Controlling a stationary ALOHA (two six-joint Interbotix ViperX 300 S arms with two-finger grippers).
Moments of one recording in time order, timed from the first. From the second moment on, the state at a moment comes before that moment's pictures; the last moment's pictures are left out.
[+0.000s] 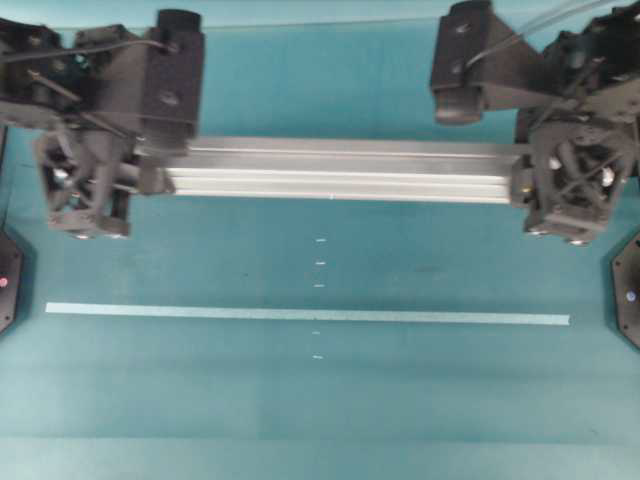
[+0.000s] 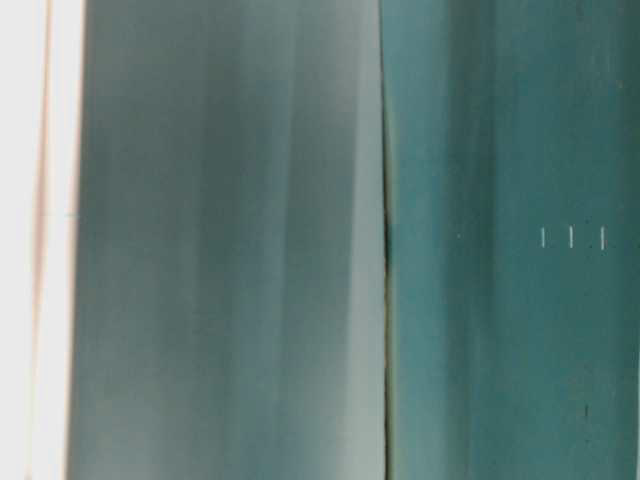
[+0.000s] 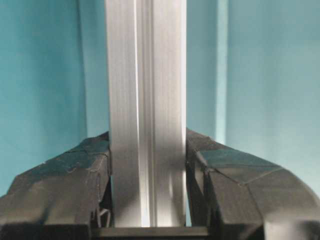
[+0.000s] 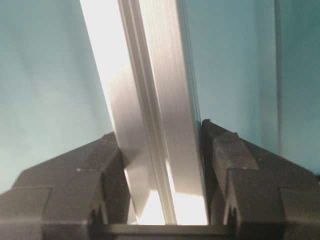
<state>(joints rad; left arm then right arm) 0.09 -0.33 0.07 0.04 1.29 0.17 -0.16 -0.28 0.03 0.10 1.60 0.04</state>
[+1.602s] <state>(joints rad) 0.04 -0.24 0.38 0.03 1.03 0.04 -0.08 -0.28 0.44 0.10 1.21 0.09</state>
